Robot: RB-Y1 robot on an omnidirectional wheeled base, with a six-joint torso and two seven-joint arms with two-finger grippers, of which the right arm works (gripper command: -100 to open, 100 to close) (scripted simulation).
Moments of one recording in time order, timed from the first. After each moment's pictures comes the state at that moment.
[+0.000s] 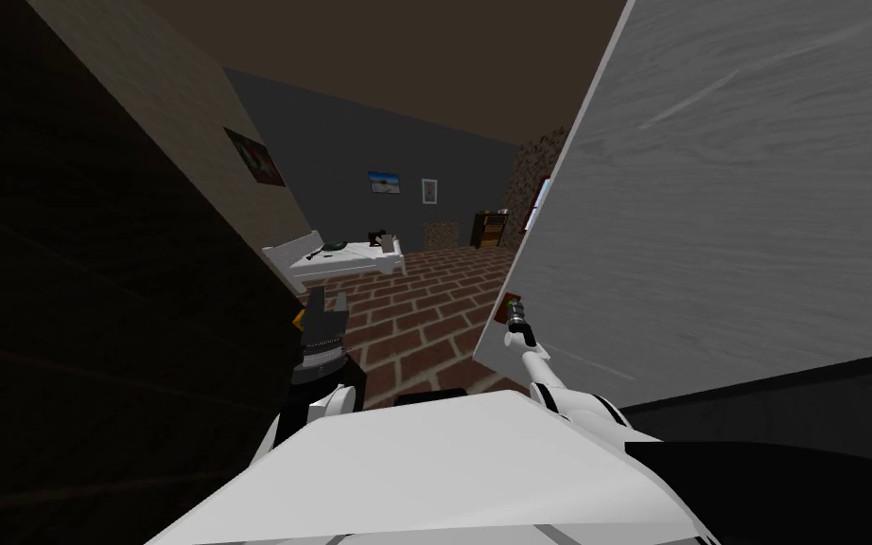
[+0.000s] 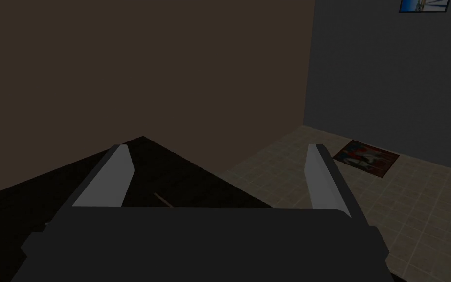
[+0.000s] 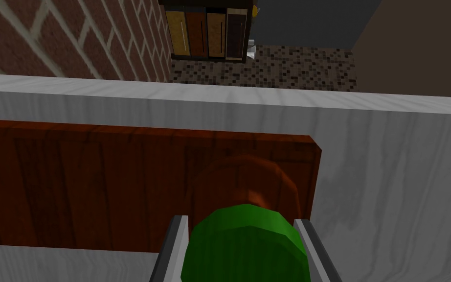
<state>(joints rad) -0.25 -0.33 -0.35 -0.76 -0.34 -0.44 0.08</state>
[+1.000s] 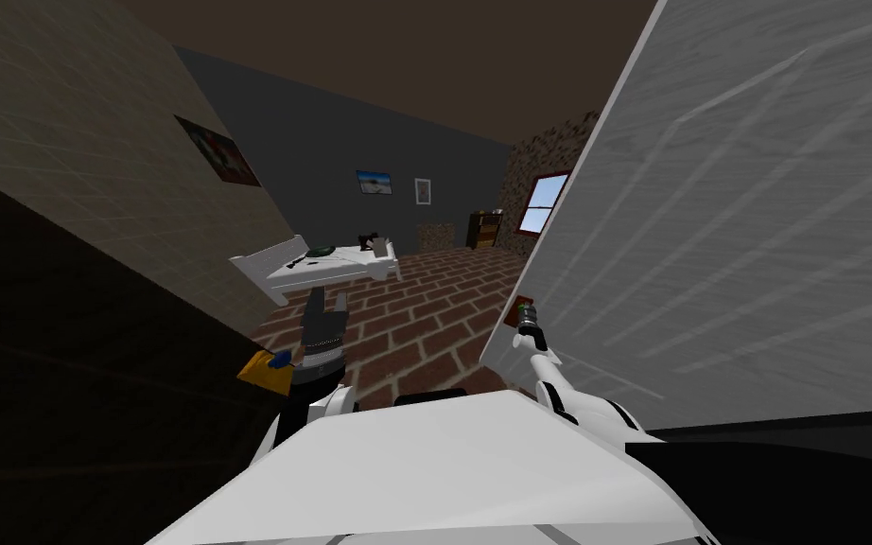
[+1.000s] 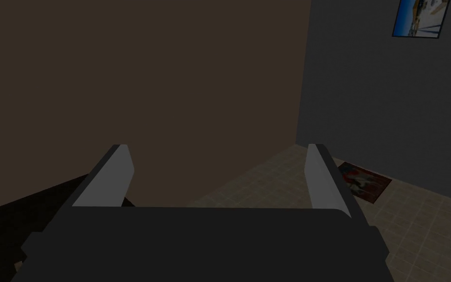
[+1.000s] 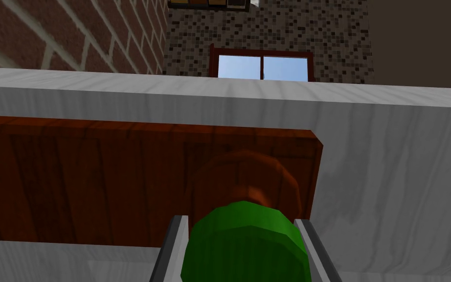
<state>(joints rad) -0.25 -0.37 -0.44 -0.71 -0.37 -0.46 0.10</state>
